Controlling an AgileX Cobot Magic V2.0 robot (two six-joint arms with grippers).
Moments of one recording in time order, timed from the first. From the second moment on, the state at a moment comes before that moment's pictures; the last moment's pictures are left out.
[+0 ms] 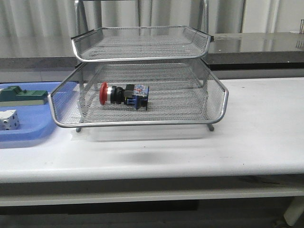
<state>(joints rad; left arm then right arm) -0.11 0.26 -0.31 -0.08 0.14 0.16 0.27 0.64 -0.78 -0.17 0.94 0.24</state>
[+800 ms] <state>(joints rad) -0.11 0.26 -0.31 -0.08 0.14 0.15 0.27 0.72 -0.78 -0.02 0.68 0.24</state>
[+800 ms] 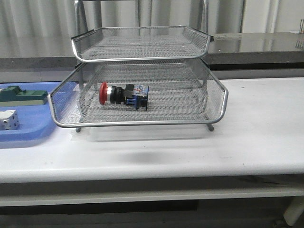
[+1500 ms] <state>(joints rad) -0.11 0.26 -0.31 -0.08 0.14 0.15 0.56 1.30 -0.78 0.22 0.44 0.20</state>
